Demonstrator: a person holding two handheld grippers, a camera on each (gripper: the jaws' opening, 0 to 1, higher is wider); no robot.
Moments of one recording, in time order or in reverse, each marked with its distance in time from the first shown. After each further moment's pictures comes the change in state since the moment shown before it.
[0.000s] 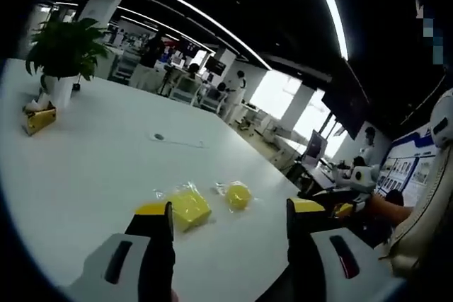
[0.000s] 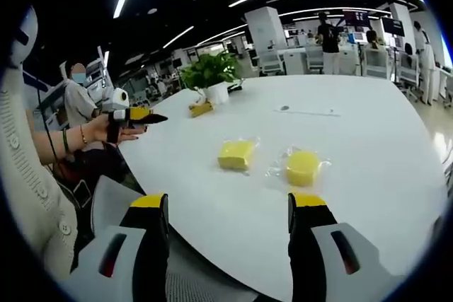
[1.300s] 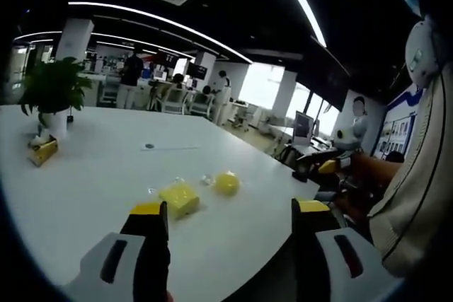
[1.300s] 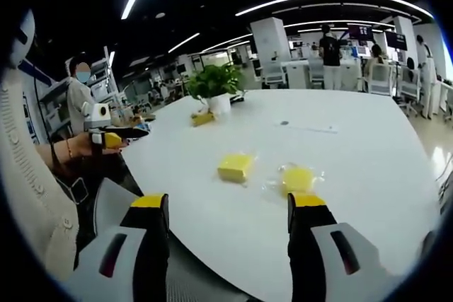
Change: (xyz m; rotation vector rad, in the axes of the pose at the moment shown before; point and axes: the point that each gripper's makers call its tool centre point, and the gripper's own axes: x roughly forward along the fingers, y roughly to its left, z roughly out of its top) left arm -0.063 -0.072 -0.031 0.218 -0.008 -0.027; right arm -0.023 0.004 0.022 -0.063 -0.058 0.001
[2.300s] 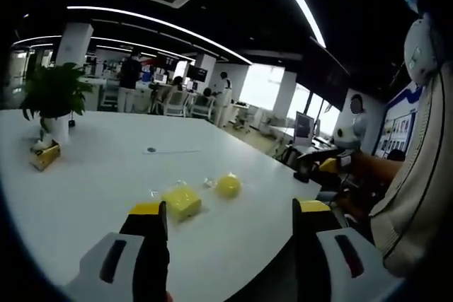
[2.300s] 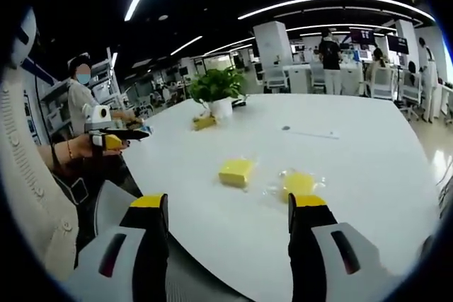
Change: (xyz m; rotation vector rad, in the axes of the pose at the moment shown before) left arm -0.004 0.000 0.006 0.017 -0.016 0.011; right arm -0.001 0.002 0.008 -0.013 -0.023 0.010
